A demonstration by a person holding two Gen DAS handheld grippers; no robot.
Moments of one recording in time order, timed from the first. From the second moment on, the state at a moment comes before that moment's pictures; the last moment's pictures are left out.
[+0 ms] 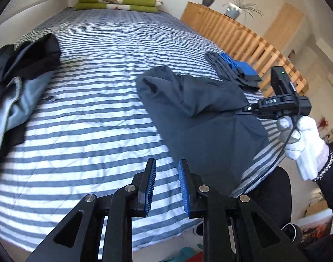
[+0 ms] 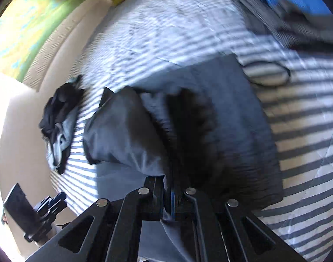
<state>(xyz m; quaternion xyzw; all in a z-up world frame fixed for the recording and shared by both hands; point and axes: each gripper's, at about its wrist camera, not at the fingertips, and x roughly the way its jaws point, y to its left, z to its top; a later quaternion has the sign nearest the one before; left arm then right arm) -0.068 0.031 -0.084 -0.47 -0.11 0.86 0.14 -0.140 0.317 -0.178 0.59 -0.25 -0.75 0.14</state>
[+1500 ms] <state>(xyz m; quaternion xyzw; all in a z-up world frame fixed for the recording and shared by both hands) -0.139 0.042 -0.120 -0.50 -0.09 0.85 0.13 -0.195 0.208 -0.119 0.51 0.04 -0.82 0.28</state>
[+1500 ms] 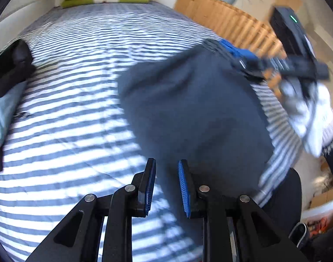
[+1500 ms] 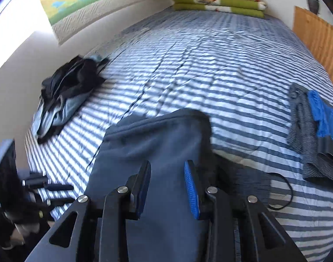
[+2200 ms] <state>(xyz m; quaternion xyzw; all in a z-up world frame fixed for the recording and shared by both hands) -0.054 0.058 -0.182 -0.53 -0.21 0.79 0.21 -0.206 -0.008 -0.143 0.52 0.36 -0.69 0.35</state>
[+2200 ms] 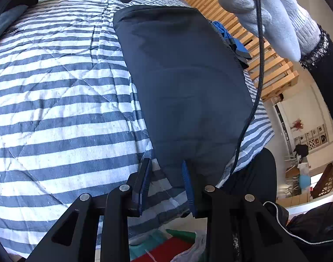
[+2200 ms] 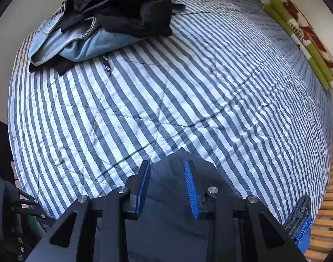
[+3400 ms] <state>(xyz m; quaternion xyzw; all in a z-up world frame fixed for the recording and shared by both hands) -0.047 0.086 -0.157 -0.49 -0.14 0.83 0.21 -0.276 0.033 -0.131 0.59 0.21 -0.70 0.34</state>
